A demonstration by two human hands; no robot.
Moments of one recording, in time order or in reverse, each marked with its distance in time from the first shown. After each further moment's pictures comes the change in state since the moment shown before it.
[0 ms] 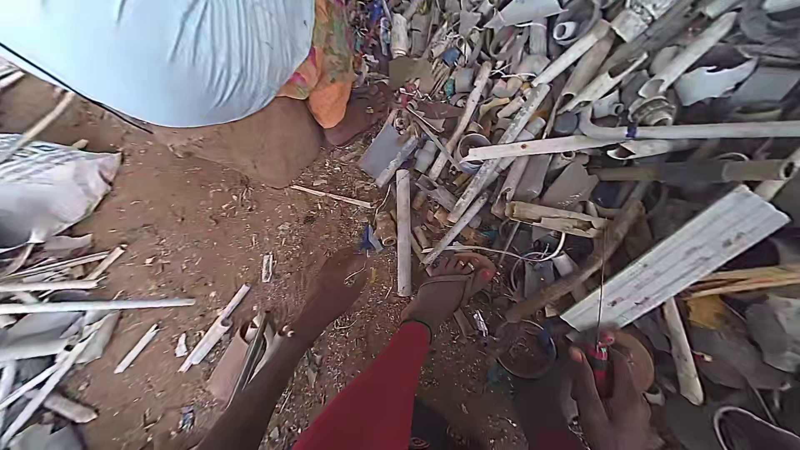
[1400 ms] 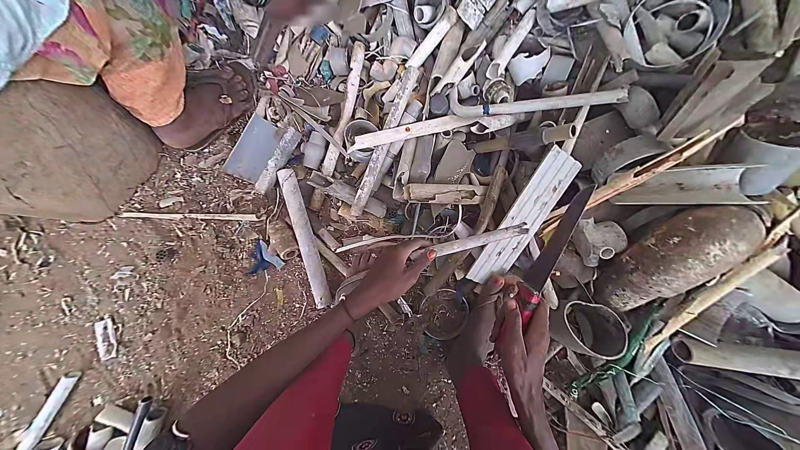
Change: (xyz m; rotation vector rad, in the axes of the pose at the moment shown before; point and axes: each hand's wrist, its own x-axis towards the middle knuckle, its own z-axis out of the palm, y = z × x) left_hand 0.063 0.213 0.081 -0.501 -0.469 0.358; right_hand 0.008 0.017 0.004 0.286 0.328 0.160
